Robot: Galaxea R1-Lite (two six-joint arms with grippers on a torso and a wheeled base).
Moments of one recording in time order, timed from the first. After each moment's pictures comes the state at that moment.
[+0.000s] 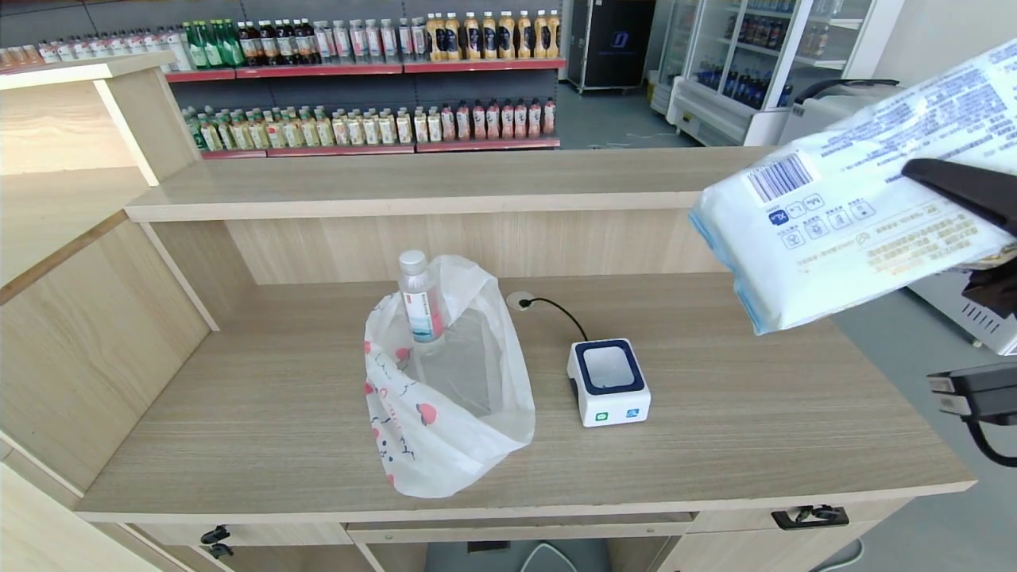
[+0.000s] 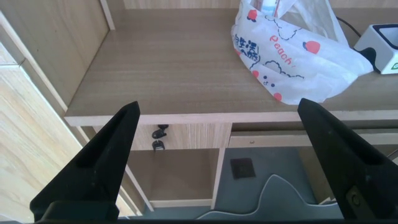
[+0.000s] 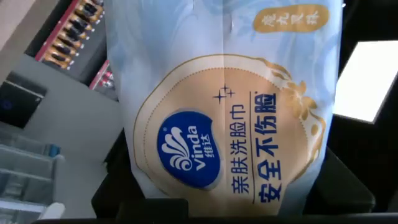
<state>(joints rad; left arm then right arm) 0.00 0.00 0.00 0.00 -0.02 0.00 0.02 1.24 -0.57 -1.06 0.74 -2.33</state>
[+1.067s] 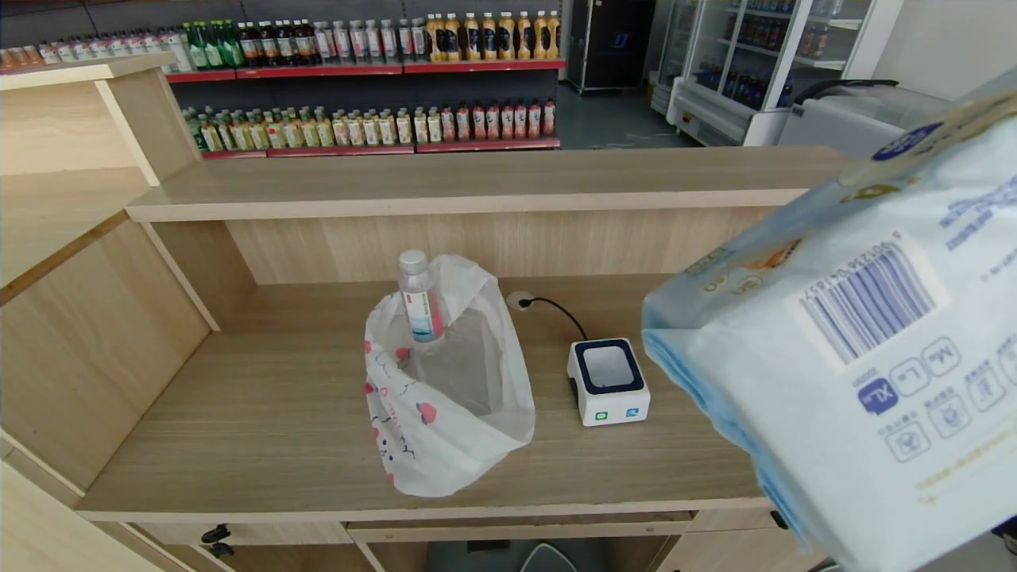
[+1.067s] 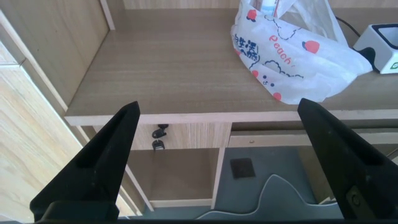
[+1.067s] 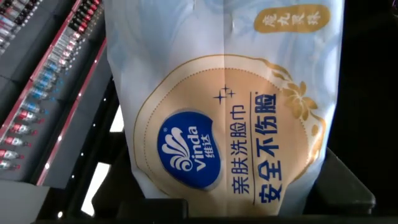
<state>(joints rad) 0.00 0.00 0.00 0.00 -0.02 0.00 0.34 1.08 -0.45 -1.13 0.85 -2.35</state>
